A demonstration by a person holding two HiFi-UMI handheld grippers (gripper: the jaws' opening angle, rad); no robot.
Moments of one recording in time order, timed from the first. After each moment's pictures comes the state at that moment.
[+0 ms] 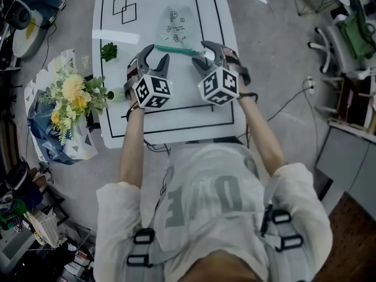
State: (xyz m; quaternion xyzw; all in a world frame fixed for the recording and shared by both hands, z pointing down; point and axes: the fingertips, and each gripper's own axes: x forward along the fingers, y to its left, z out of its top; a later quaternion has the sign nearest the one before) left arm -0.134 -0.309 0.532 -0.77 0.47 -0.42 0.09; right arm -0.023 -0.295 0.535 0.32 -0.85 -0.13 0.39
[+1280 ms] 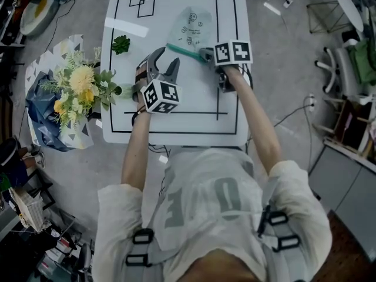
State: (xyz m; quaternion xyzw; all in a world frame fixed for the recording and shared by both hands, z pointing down) left arm -0.146 -0.304 0.532 -0.76 0.50 -0.41 0.07; right arm -0.049 -0.352 0.600 0.31 -0.79 0.46 0.27
